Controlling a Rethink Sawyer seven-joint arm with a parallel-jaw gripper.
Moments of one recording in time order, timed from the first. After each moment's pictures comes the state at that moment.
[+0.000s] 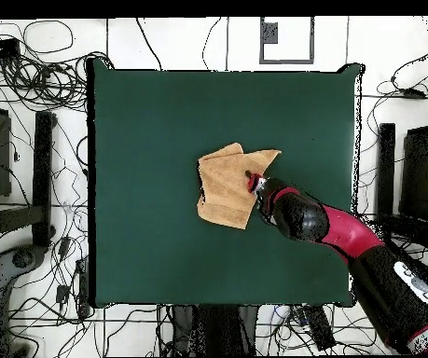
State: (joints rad) arm -0.91 -0.38 0.57 1.77 -0.39 0.20 1.75
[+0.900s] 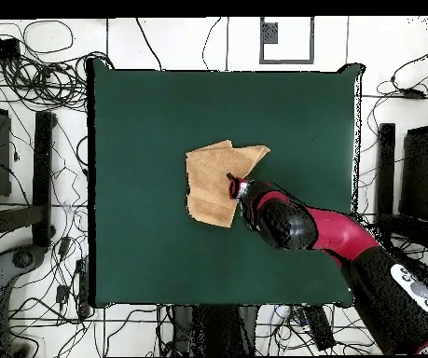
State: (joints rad) arm -0.88 -0.53 0.64 1.90 -0.39 0.19 1.75
